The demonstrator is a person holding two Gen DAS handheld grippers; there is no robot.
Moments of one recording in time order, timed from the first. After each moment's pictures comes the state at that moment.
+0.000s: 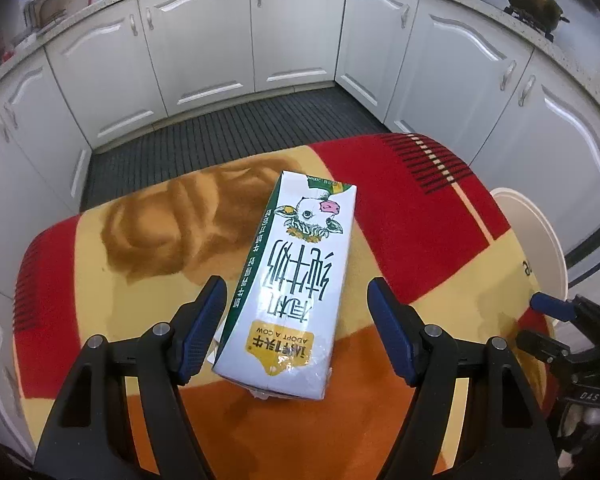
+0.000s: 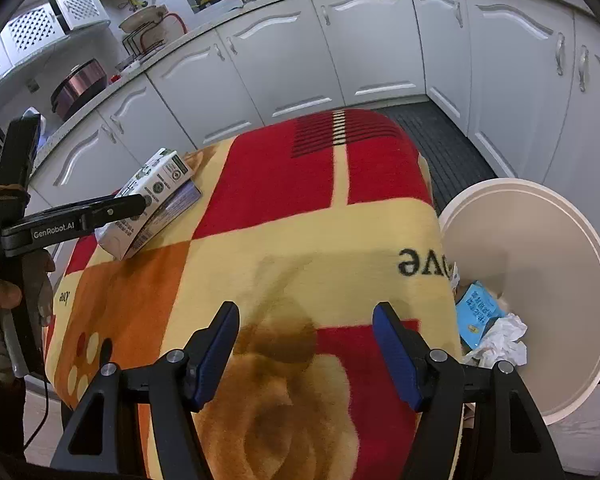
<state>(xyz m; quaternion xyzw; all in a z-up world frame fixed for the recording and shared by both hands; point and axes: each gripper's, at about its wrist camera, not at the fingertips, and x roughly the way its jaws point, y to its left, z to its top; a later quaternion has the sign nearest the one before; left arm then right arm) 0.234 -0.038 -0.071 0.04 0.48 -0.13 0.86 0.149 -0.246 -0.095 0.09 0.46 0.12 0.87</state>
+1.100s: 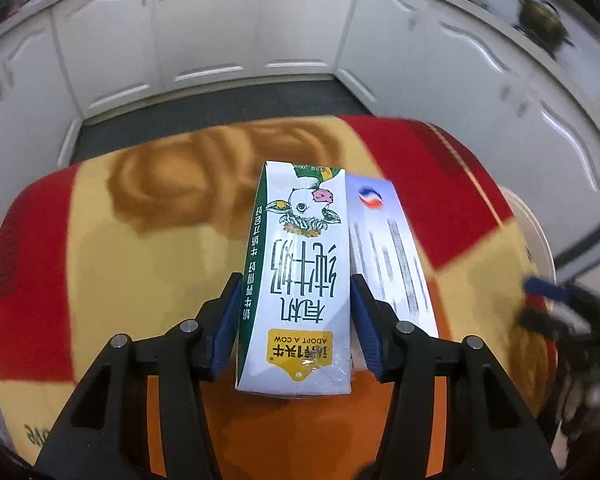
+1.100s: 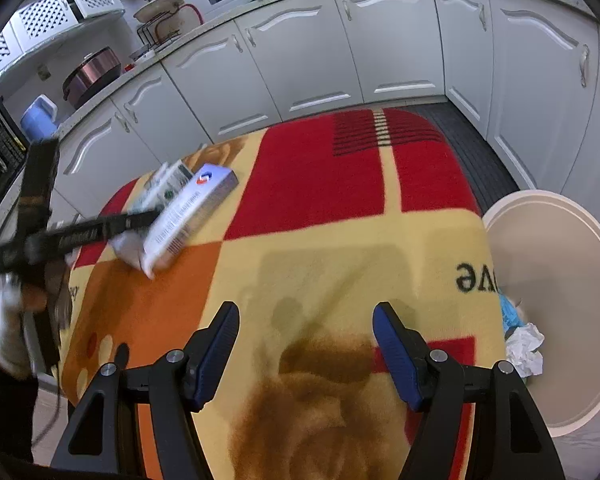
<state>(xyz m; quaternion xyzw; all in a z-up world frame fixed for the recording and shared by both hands) 0.218 0.003 -0.094 -0.01 0.50 -0.16 0.85 0.162 -0.213 -0.093 0.08 0.46 0.15 0.87</state>
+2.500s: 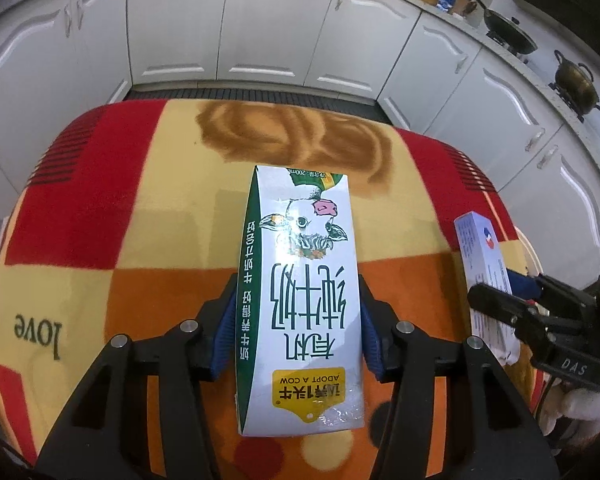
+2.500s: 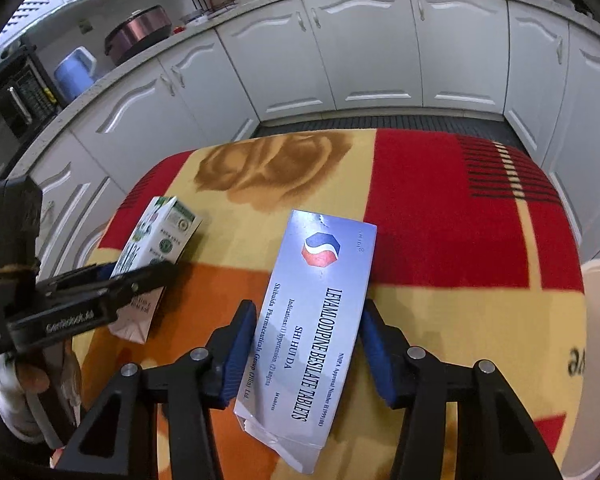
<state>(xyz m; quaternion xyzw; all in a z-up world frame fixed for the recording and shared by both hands) 0.163 0.053 -0.088 -0.10 0.48 -0.08 0.87 0.183 -0.130 -0.088 0.02 0.47 0.22 0.85</state>
